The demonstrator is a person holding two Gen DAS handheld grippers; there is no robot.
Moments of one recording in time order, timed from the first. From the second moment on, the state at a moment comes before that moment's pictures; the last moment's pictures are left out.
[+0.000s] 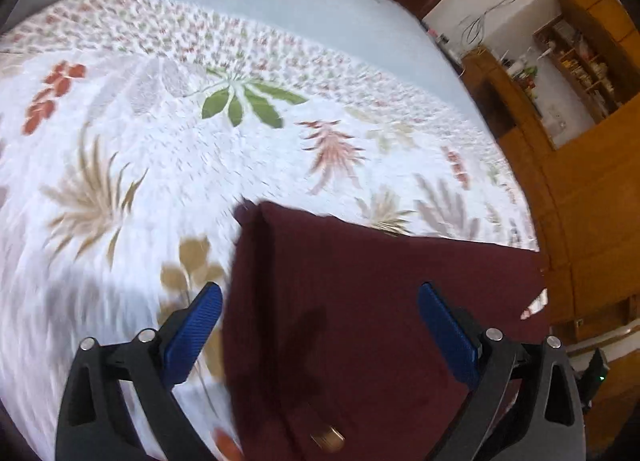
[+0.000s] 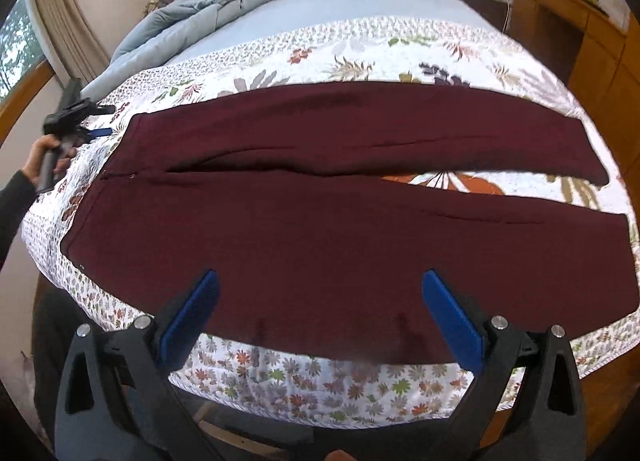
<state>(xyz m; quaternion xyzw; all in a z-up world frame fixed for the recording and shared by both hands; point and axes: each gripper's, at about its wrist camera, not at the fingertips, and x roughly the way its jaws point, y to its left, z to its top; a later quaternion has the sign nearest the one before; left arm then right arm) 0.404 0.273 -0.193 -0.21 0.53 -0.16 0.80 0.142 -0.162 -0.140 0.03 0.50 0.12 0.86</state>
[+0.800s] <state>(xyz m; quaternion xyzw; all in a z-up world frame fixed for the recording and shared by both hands) 0.455 0.236 -0.240 -0.09 0.61 -0.24 0.75 0.333 -0.474 -0.110 0.24 0.52 0.13 0.81</state>
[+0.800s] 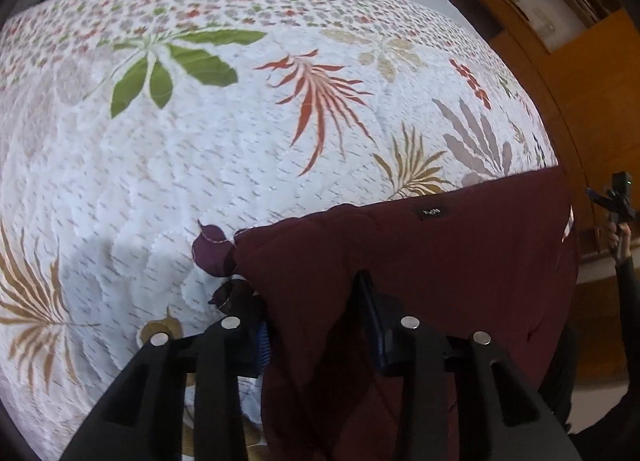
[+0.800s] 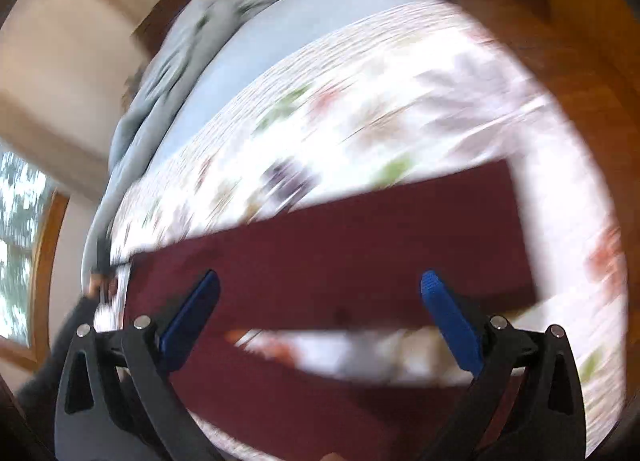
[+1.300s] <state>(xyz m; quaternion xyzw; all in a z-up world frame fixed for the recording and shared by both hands) 0.468 0.223 -0.248 -0.14 0.63 -0.20 0.73 0.423 -0.552 -0.210 0.20 0.60 0.15 0.76</state>
